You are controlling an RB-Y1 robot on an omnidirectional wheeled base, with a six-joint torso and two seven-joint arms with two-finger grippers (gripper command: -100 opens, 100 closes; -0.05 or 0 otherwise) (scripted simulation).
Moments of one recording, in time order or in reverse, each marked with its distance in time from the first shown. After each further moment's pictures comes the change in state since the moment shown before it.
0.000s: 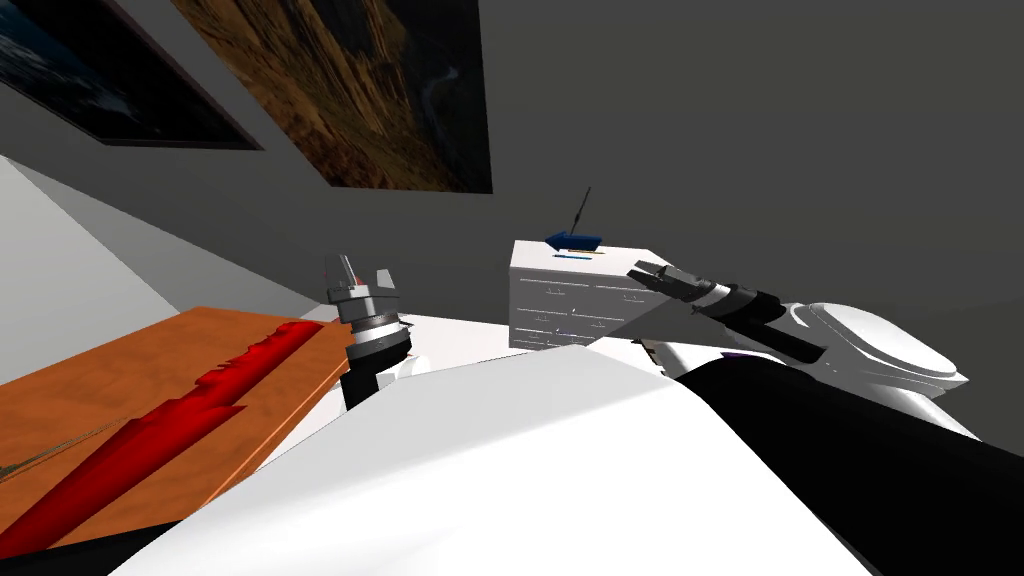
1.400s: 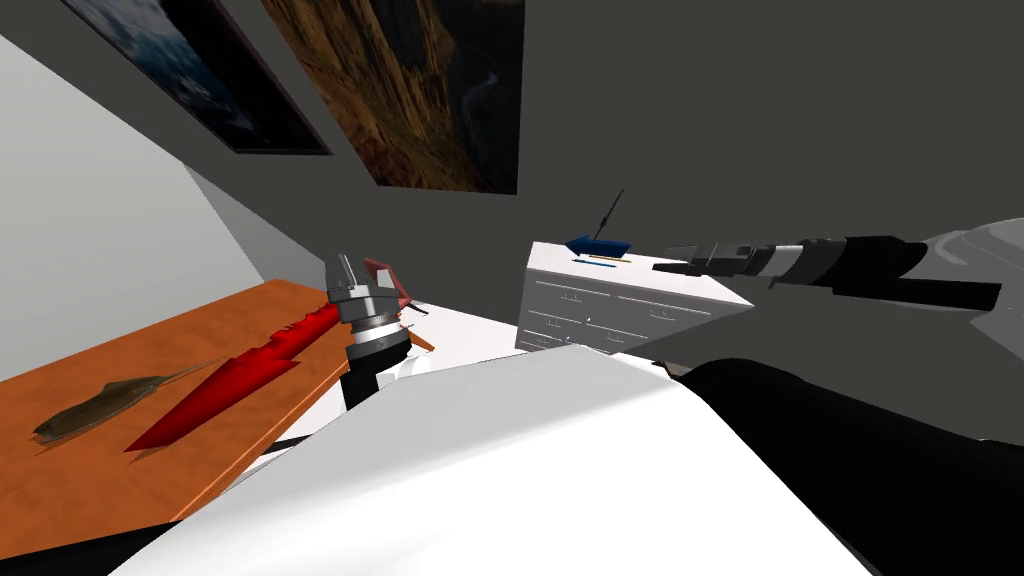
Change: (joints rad) left arm 0.000 0.000 0.000 0.000 0.000 0.000 0.000; right arm 0.138 -0.397 -0.220 0.301 0.200 -0.177 -0.022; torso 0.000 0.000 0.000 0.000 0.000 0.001
